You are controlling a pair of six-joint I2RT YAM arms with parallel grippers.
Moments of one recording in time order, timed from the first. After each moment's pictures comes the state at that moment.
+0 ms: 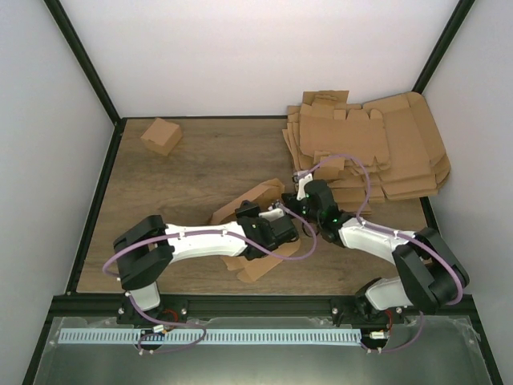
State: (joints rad) left arm -1.17 1.76 1.15 -0.60 -1.12 0.24; right arm 0.58 1.37 0.59 0.27 -0.07 0.37
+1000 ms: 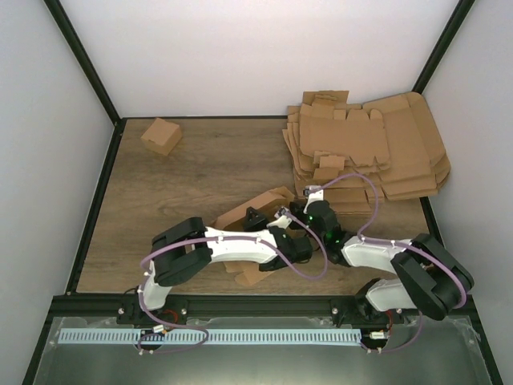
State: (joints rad) left arm -1.26 2.02 1.37 -1.06 -1.32 -0.45; right arm 0.67 1.33 0.38 0.49 0.15 0.56
